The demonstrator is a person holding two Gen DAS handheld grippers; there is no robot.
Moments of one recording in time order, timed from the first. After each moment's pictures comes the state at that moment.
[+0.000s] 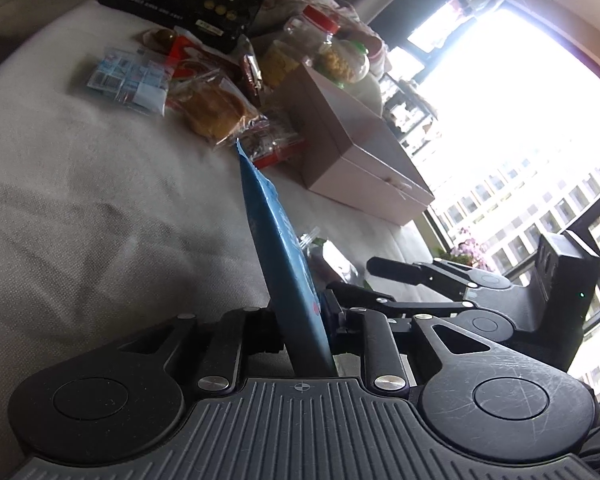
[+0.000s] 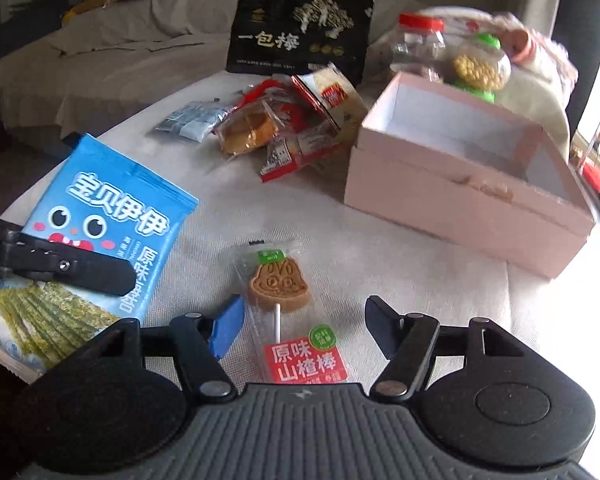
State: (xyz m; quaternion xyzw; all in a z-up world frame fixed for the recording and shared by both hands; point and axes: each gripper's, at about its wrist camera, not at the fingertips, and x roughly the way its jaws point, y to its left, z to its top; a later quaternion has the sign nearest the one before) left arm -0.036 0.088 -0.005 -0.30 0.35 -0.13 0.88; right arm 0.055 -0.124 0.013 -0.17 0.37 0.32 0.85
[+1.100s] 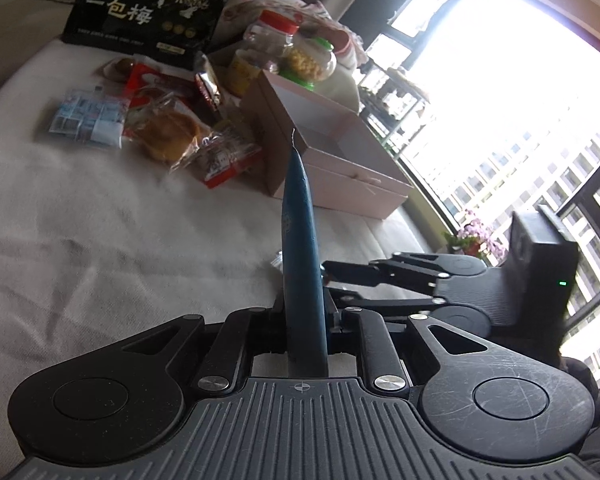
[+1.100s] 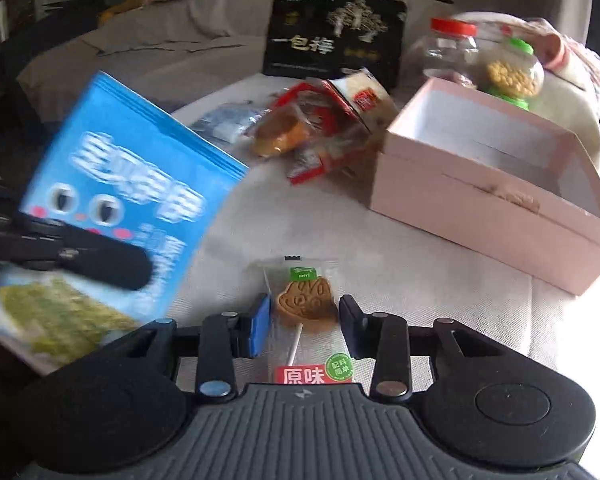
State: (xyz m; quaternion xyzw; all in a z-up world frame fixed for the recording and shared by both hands) left arm -0.031 0.062 0.021 -0.26 0.35 -0.14 0.89; right arm 0.047 -0.134 0.027 -0.18 0.35 0.38 0.84
